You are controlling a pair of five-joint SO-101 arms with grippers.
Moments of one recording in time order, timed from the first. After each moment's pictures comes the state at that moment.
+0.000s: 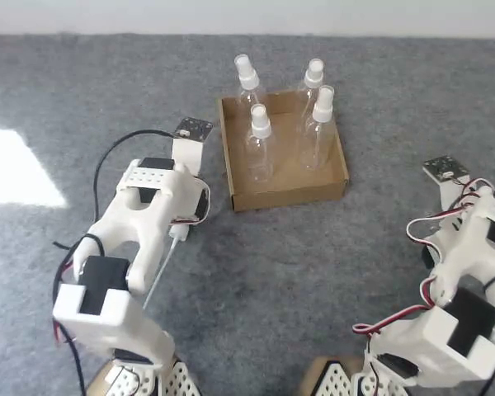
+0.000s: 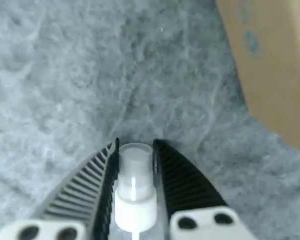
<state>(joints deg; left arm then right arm) -0.1 9.5 30.7 57.5 -3.7 32.4 1.0 29.2 66.3 52.8</state>
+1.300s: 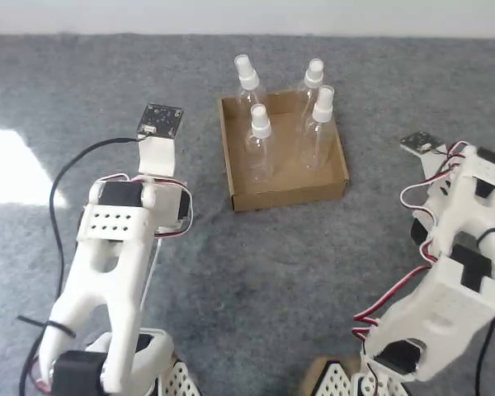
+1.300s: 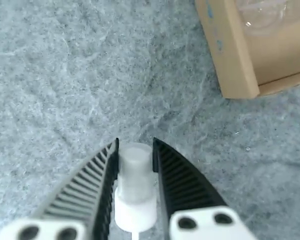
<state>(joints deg) -2.4 -24.2 42.8 64.4 0.0 24.7 21.2 3.7 76.1 56.0</state>
